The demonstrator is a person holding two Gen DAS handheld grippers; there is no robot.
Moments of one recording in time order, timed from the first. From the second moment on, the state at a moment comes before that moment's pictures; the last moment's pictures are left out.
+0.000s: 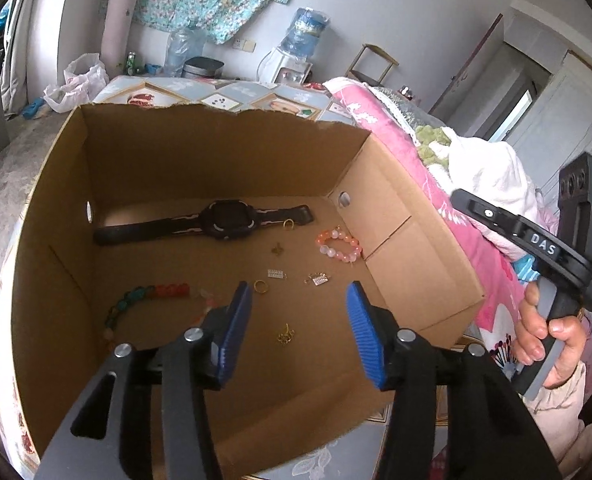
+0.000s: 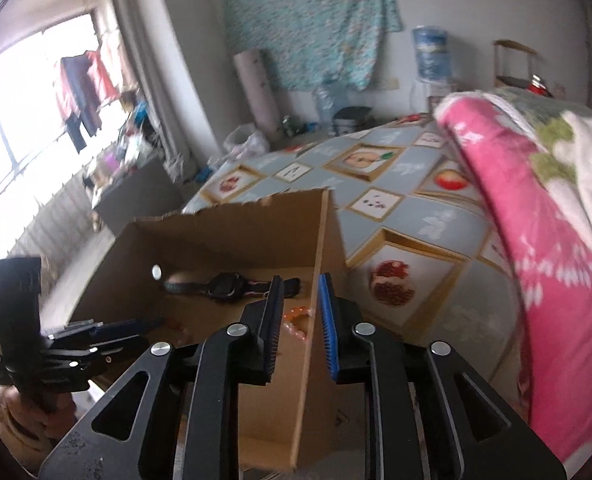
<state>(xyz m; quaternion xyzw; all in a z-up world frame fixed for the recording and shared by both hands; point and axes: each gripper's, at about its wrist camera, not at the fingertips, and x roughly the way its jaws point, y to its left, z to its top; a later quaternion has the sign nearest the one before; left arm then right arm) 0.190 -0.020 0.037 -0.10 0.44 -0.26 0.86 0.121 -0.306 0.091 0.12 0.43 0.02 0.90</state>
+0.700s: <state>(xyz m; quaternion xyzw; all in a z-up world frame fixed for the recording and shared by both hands) 0.082 0.012 0.070 -0.05 0.31 -0.03 0.95 0.039 -0.237 0.118 0.10 0.40 0.06 0.91</state>
